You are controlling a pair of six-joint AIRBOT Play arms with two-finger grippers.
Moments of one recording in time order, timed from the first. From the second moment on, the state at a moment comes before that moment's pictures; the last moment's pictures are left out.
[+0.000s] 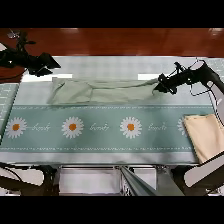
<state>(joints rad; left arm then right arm) 0.19 -1.67 1.62 0.95 -1.23 -1.41 -0.14 -1.85 1.49 -0.90 1.19 1.54</state>
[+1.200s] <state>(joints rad) -0.83 -1.83 1.59 0.89 -0.94 -1.56 0.09 -0.72 1.09 -1.12 1.20 1.66</state>
